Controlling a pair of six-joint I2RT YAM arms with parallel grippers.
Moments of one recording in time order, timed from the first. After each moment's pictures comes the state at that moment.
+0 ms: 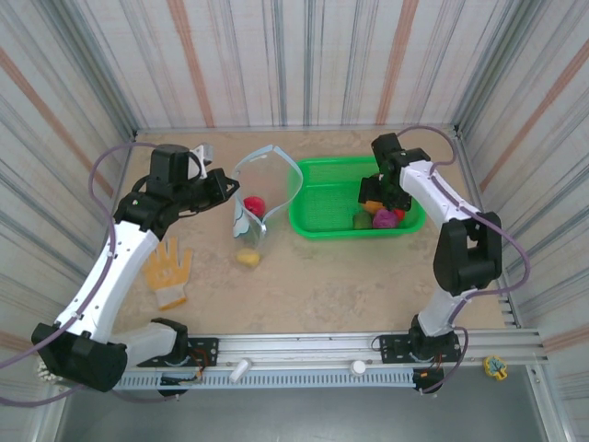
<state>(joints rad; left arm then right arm) -0.31 1.16 1.23 -0.69 0.37 -0.63 0.25 1.76 1.43 -0.99 0.10 0.43</state>
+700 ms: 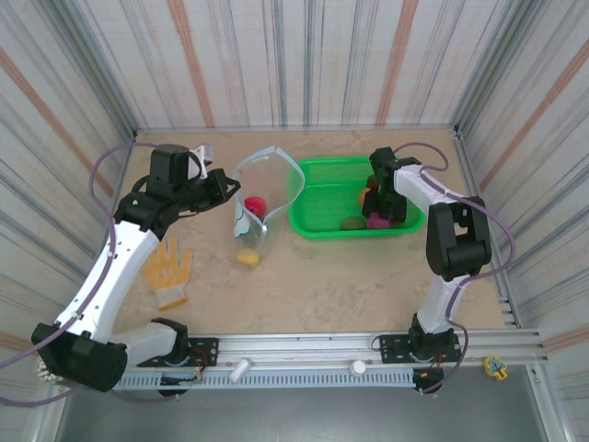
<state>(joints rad) -0.31 1.16 1.23 -0.69 0.38 -0.63 0.22 1.86 1.36 -0.94 0.07 0.44</state>
